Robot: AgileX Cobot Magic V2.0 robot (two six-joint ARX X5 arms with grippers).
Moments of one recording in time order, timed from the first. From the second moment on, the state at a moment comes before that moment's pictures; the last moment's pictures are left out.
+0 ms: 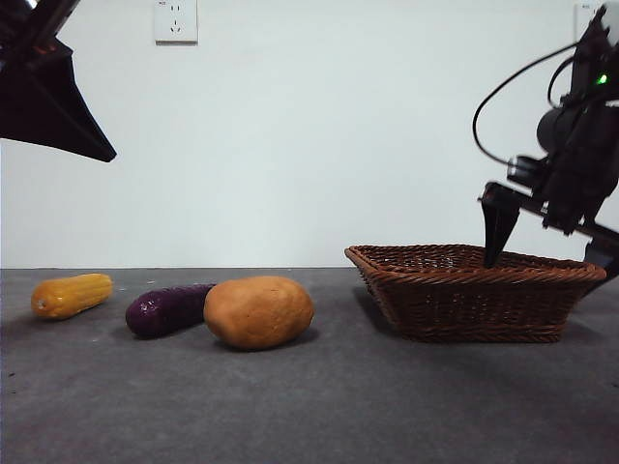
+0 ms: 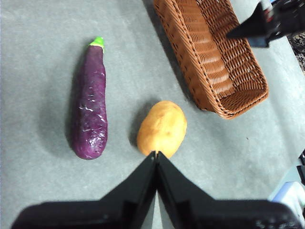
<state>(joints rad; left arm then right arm) -0.07 1.31 0.98 -0.56 0.68 -0.09 -0.01 2.13 1.70 -0.92 -0.38 0.00</state>
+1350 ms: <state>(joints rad) -0.04 1.94 1.44 -0.72 0.08 -0.01 0.00 1.91 1.94 -1.27 -0.37 -0.08</state>
